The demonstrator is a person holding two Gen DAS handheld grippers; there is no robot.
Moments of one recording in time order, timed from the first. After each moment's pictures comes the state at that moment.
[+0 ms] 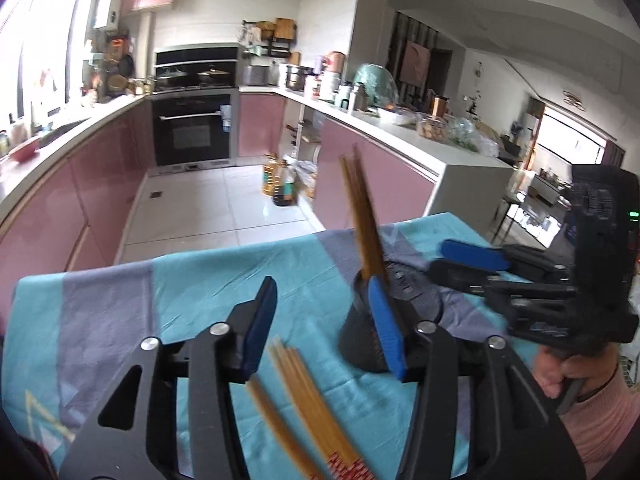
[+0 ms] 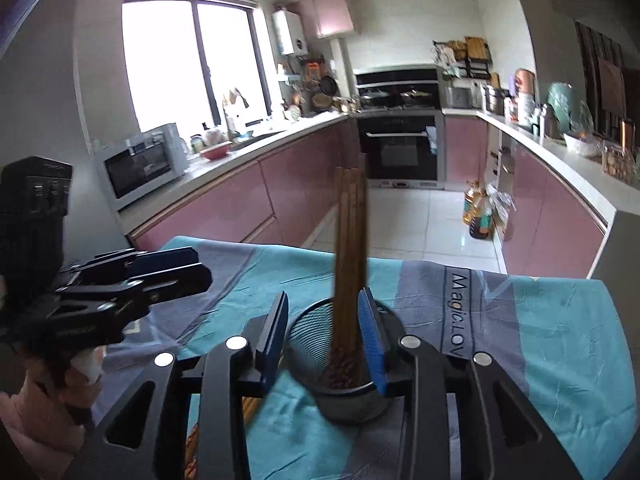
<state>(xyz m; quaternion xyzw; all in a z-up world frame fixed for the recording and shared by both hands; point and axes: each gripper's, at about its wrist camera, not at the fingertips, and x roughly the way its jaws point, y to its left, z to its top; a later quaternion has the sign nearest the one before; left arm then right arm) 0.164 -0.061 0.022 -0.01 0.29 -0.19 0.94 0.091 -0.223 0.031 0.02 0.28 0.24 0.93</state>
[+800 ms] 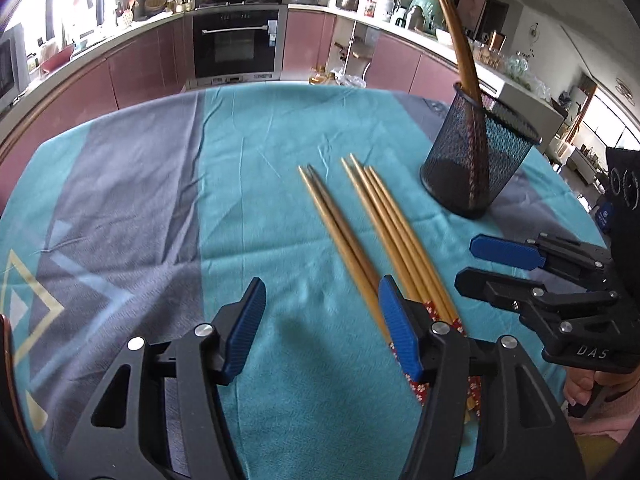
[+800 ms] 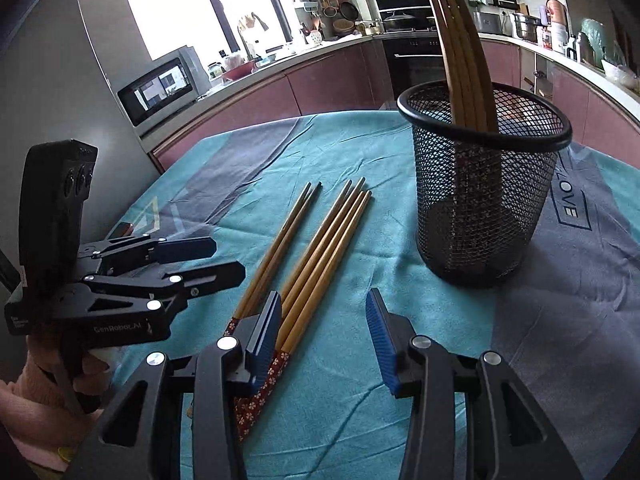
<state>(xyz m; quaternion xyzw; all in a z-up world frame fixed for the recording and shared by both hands) 0.127 -0.013 -0.116 -0.01 0.44 -0.12 0.89 0.061 -0.157 -0.074 0.02 0.41 0.28 0.87</state>
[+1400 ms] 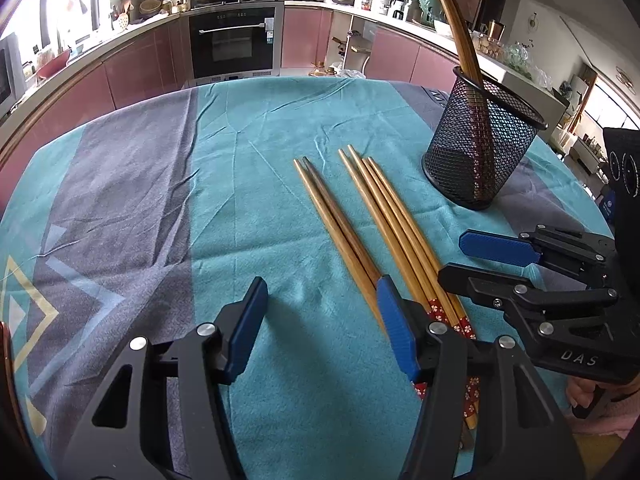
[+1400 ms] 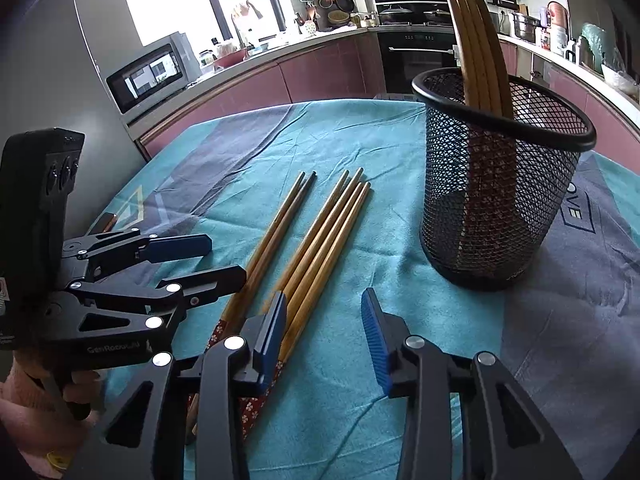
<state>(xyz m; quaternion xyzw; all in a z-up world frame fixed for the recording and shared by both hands) 0.135 -0.023 -0.123 0.00 0.44 -0.12 0.89 0.070 -0.142 -0.085 0.00 0.43 0.26 0.87</state>
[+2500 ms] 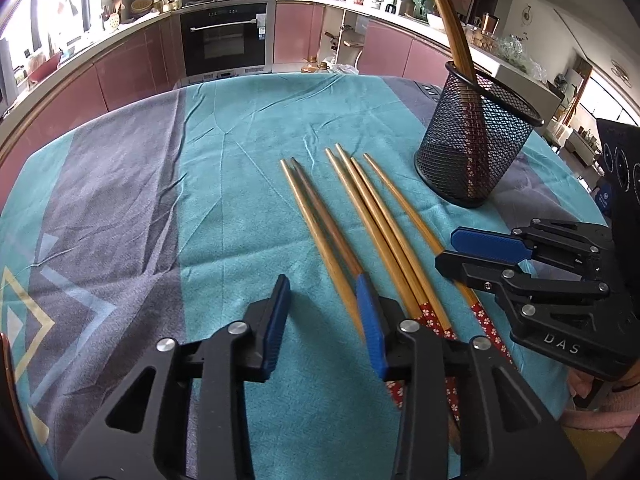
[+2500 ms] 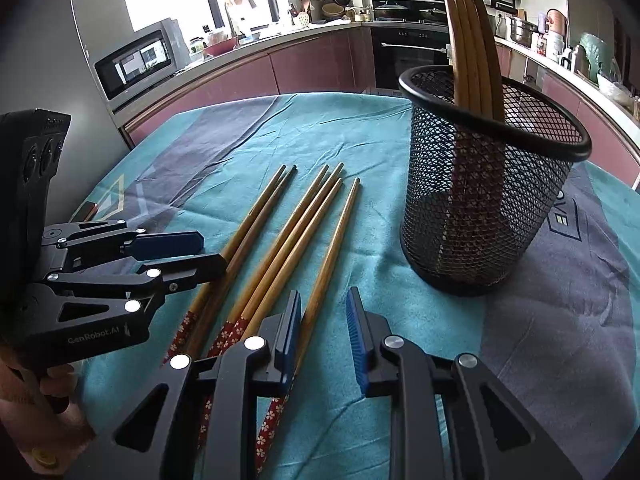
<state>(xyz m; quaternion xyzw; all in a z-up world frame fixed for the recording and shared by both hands) 0.142 -0.027 -0.126 0.01 0.45 -0.13 0.88 0.075 -0.143 -0.087 -0.03 0.43 0.23 0.87</state>
